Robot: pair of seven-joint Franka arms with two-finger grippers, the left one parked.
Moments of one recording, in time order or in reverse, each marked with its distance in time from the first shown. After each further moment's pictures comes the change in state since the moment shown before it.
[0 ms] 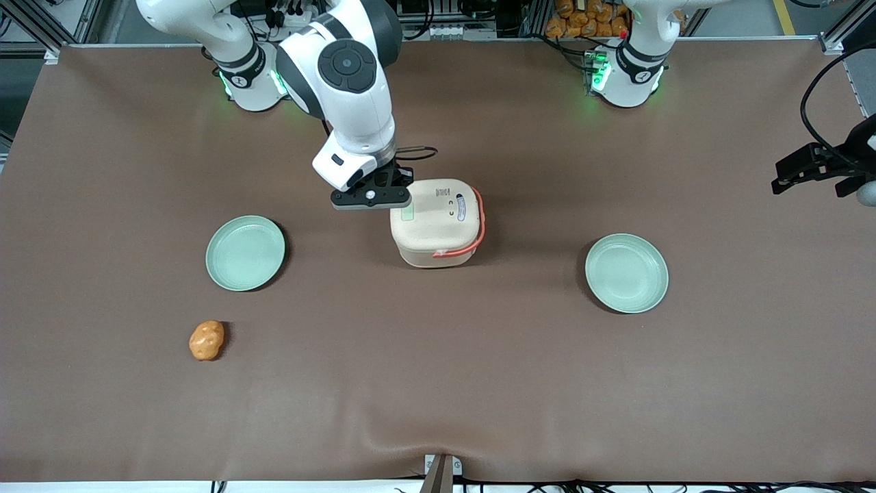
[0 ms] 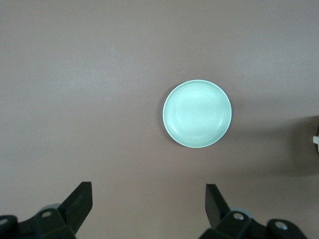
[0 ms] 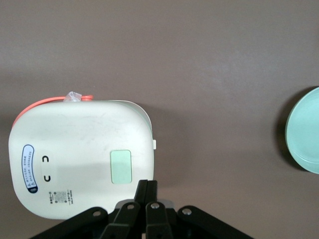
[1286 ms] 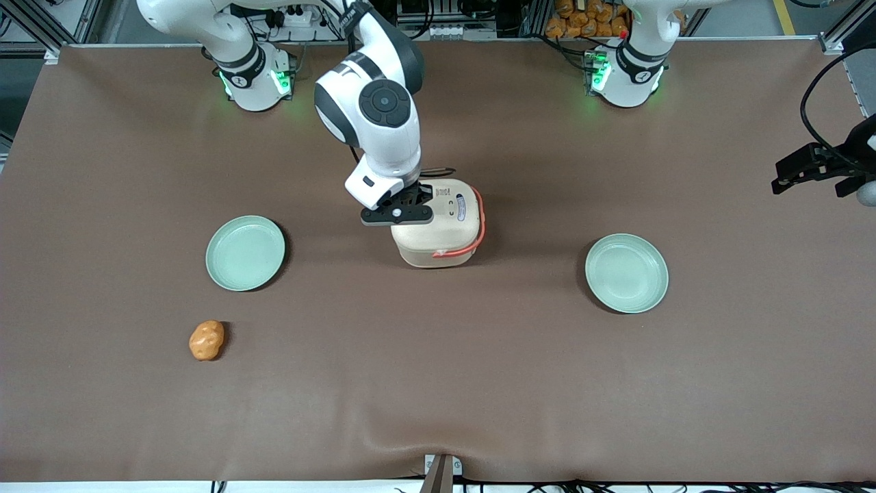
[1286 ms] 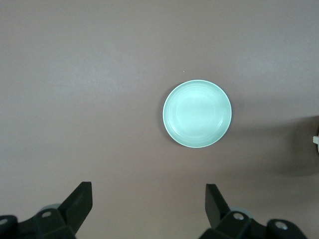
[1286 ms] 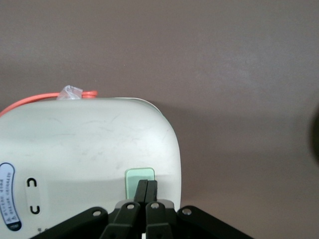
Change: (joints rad) arm 0.040 0.121 0.000 0.000 0.000 0.094 0.051
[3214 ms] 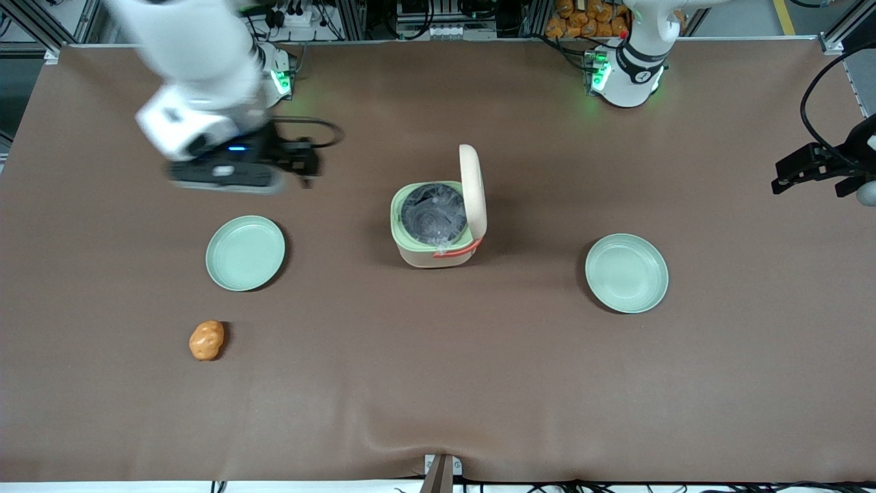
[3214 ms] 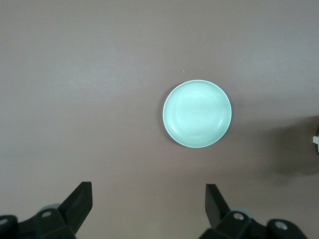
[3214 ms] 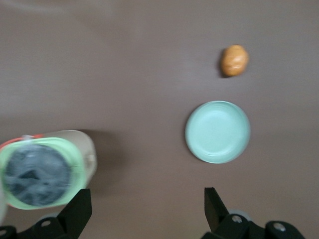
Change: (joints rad) arm -0.298 -0.213 -0.042 0.370 -0.047 -0.588 -0.244
